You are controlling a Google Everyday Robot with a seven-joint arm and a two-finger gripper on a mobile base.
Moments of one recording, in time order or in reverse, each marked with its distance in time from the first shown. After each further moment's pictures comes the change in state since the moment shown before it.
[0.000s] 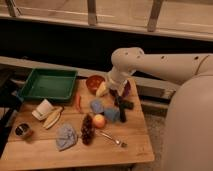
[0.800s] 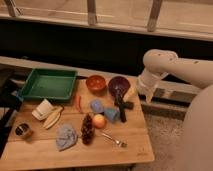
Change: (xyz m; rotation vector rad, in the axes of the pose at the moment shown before) arm 0.053 -0.115 -0.025 0.060 0.112 0.166
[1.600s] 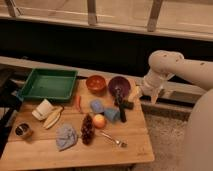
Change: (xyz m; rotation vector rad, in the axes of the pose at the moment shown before) arm 0.009 -0.042 -0.008 0.019 -0.014 0.106
